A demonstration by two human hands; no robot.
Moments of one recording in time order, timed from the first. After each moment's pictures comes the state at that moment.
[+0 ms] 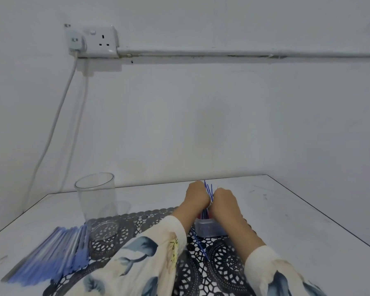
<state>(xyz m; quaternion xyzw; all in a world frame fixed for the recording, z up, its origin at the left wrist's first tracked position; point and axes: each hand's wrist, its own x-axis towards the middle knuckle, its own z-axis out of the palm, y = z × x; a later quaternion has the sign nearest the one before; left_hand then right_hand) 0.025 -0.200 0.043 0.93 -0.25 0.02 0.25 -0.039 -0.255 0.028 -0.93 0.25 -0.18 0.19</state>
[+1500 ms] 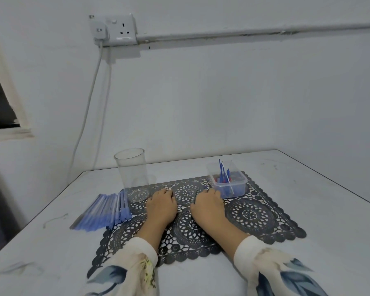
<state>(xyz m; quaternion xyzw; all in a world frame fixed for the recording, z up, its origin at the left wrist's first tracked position) -0.002 -0.023 -0.034 0.97 -0.18 0.12 0.13 -0.080 -0.132 -0.019 -0.97 0.18 -0.13 0.04</state>
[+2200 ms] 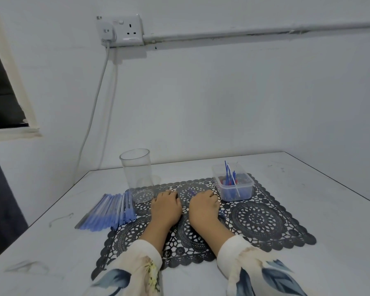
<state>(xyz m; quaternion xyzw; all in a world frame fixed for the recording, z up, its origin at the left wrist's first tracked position) -0.007 -0.022 -0.029 0.97 -0.19 0.10 0.14 -0.059 -0.107 -0.018 -0.96 0.25 -0.11 0.07</state>
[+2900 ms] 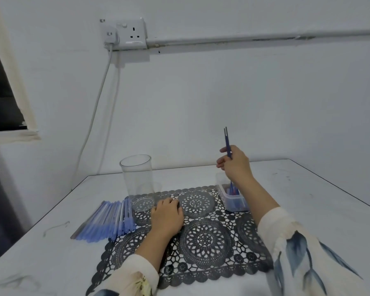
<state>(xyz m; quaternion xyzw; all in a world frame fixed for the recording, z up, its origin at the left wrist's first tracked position) -0.001 -0.021 -0.028 0.97 -0.19 0.09 0.16 -0.039 -0.204 0.074 -0.76 0.14 -0.31 0.55</state>
